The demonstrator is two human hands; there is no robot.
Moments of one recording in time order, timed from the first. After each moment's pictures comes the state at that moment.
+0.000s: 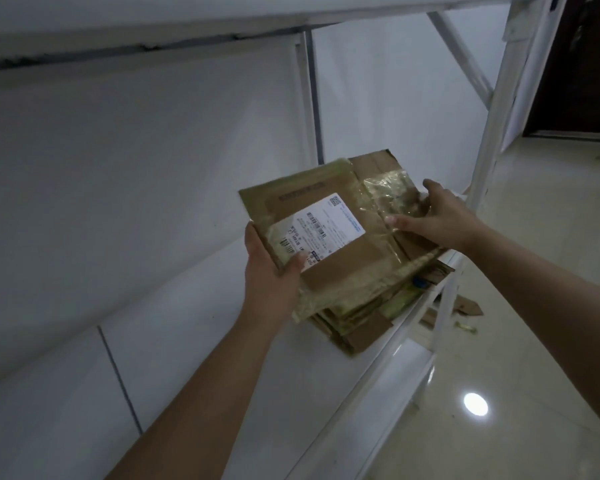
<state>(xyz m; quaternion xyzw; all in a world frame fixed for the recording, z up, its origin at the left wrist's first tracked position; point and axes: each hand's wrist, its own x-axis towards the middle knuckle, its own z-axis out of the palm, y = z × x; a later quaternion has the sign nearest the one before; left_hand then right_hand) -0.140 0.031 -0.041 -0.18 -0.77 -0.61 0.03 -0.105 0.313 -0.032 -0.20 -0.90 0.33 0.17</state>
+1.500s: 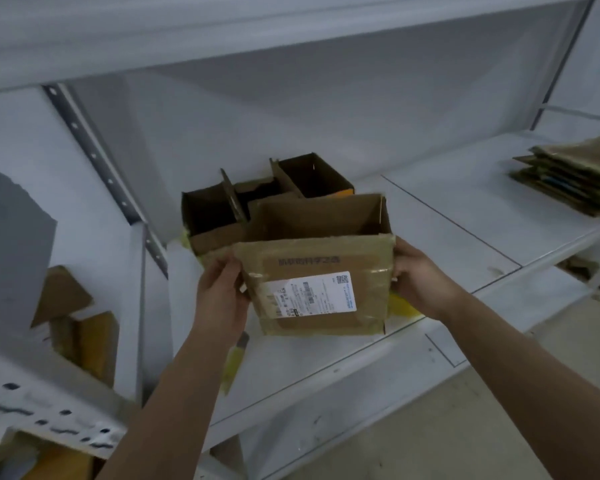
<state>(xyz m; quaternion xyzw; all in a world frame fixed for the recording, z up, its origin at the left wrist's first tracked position) 0.145 -0.680 -0.068 0.05 -0.55 -0.83 0.08 0.146 -0.403 -0.062 0.01 -0.66 0.75 -0.08</state>
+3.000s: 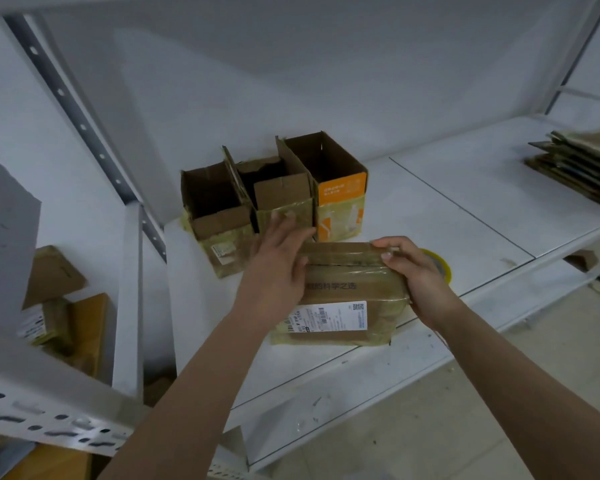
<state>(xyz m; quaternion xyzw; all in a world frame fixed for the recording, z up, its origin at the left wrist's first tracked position) 0.142 -0.653 -0.056 -0.17 -0.94 -0.28 0.11 0.142 -0.421 -0.096 -0.02 -0.66 0.75 -0.02</state>
